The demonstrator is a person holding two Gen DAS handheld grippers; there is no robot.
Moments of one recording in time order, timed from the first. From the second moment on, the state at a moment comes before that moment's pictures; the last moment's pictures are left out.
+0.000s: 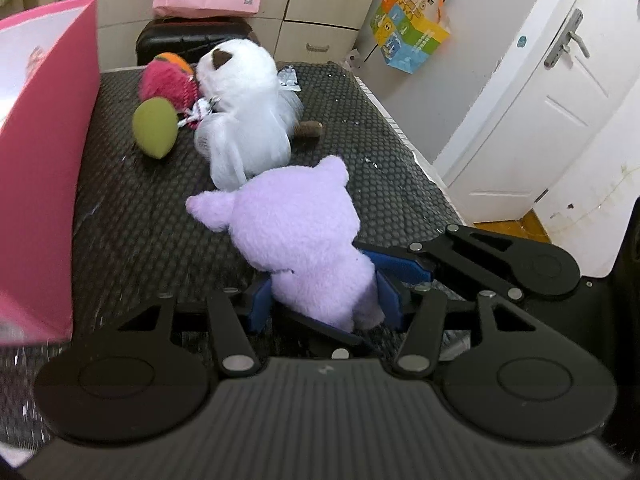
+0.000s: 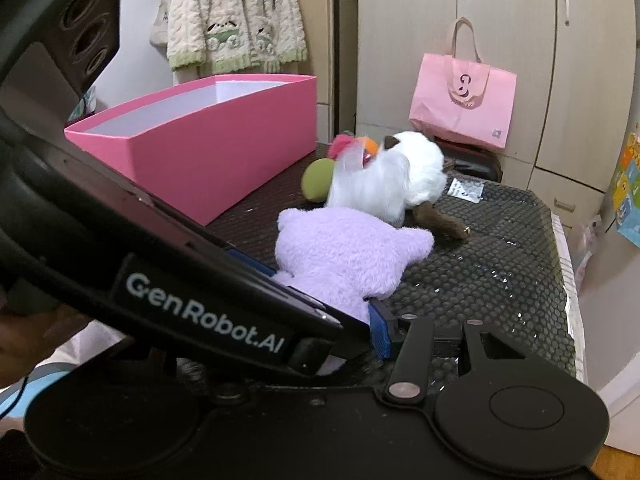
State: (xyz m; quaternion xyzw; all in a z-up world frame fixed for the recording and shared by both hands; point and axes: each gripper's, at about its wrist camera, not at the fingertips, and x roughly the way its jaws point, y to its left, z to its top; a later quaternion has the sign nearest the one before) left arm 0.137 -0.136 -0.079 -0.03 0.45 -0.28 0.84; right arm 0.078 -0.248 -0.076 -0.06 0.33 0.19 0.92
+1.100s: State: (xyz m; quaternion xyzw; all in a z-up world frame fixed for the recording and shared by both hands) left arm 0.050 0.022 0.026 -0.03 0.44 -0.21 0.87; right arm 0.013 -0.101 0.018 -0.12 0.28 0.35 0.89
